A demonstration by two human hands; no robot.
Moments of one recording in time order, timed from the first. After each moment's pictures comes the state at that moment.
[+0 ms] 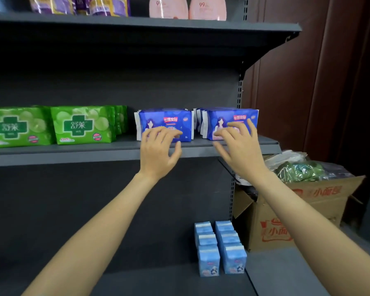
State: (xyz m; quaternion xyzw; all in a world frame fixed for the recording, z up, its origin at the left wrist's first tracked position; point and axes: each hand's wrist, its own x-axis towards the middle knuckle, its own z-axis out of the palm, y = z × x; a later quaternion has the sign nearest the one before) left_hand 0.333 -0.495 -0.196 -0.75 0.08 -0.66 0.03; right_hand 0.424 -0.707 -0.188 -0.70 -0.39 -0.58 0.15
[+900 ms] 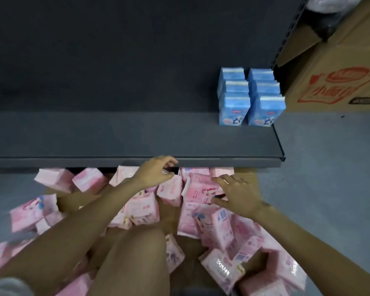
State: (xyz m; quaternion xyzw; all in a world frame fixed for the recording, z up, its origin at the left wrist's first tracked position) left_hand 0.200 -0.466 -0.665 -0.93 -0.15 0.09 -0.31; right_hand 0.297 -0.727 -0.666 -0.87 -0.48 0.11 0.02
